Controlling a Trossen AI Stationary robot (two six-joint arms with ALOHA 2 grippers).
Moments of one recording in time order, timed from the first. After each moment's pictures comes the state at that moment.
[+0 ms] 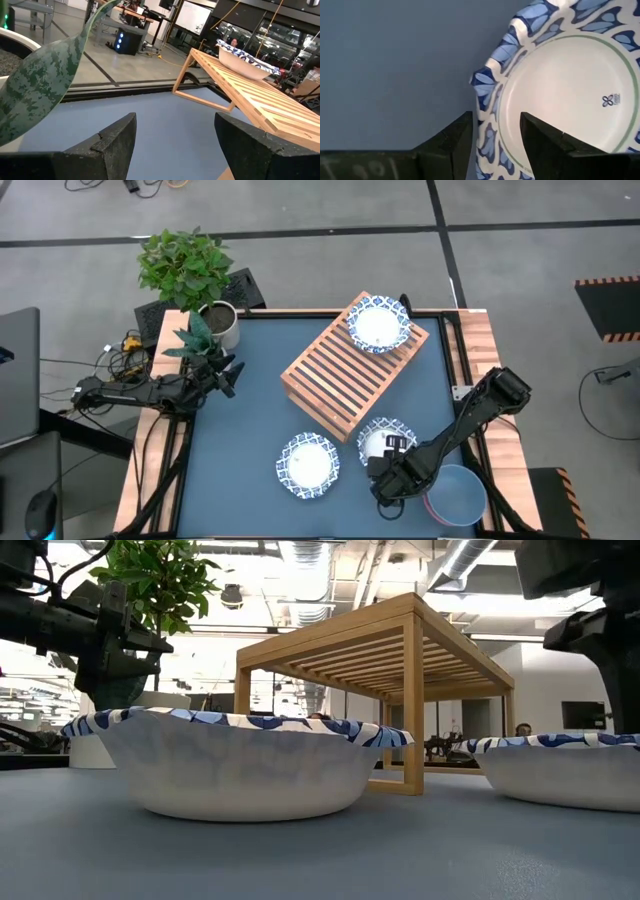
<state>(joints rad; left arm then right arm) -0.08 0.06 0.02 0.04 -0.83 -0.42 0.67 1.80 1.22 -0.87 0.16 0.79</state>
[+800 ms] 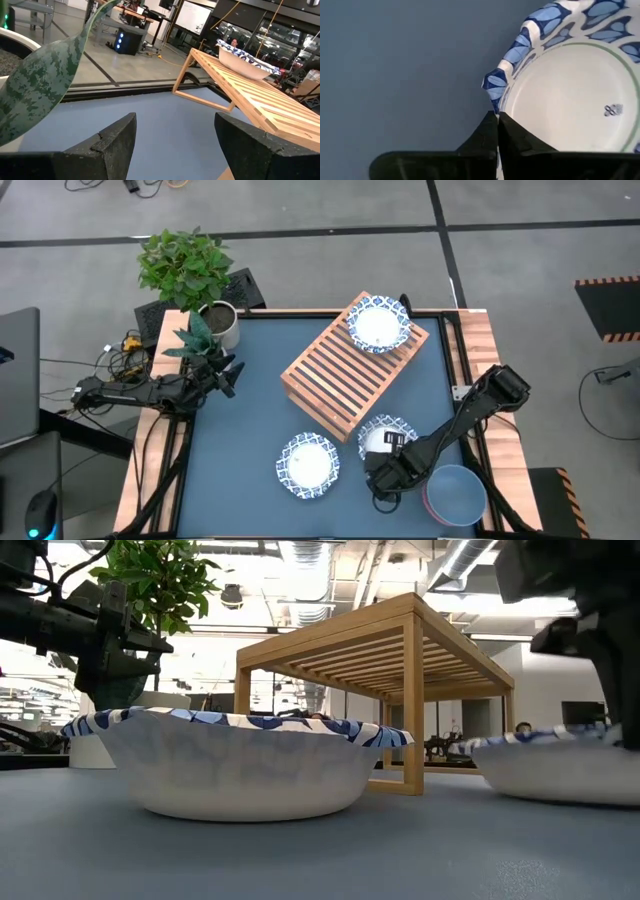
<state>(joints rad) -0.08 0.06 0.02 0.04 -0.83 -0.42 0.63 1.79 1.22 -0.84 0.13 0.78</state>
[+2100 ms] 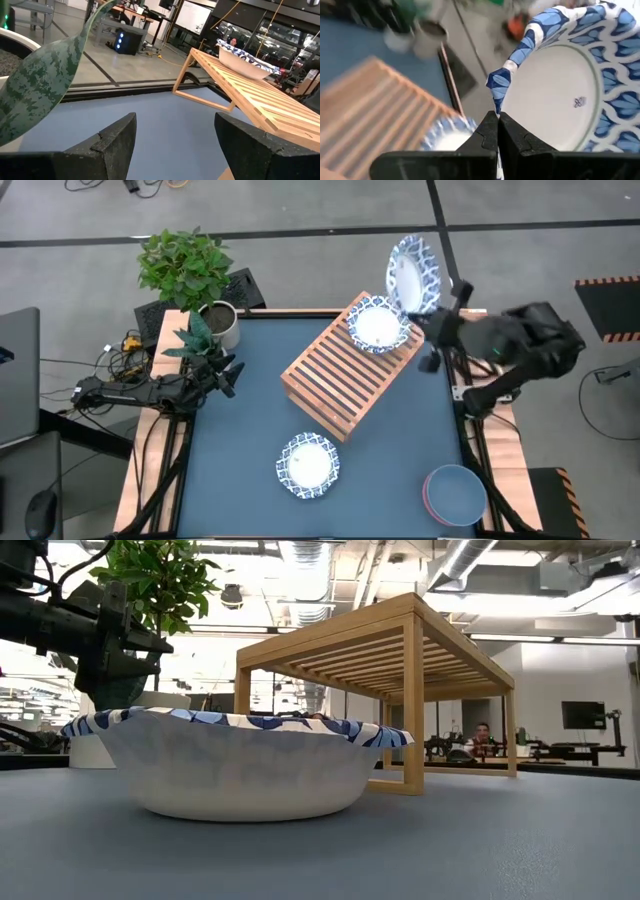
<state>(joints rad) -0.08 0.06 0.02 0.04 -0.83 -0.41 0.25 1.36 2.06 -1.35 0.88 -0.13</state>
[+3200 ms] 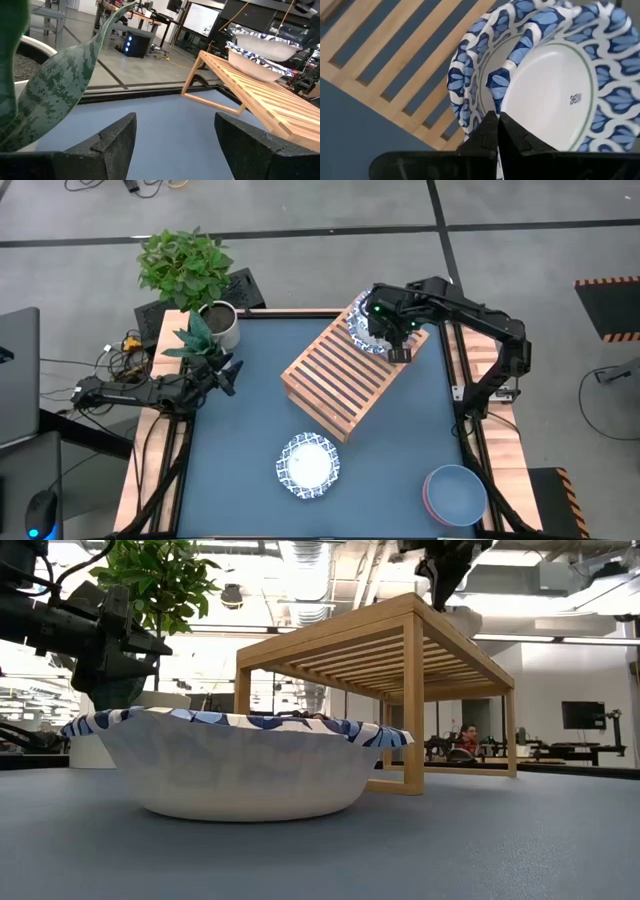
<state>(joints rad) -0.08 0.06 0.02 0.04 -0.88 -0.39 -0.32 1.63 1.90 -1.56 0.21 -0.39</state>
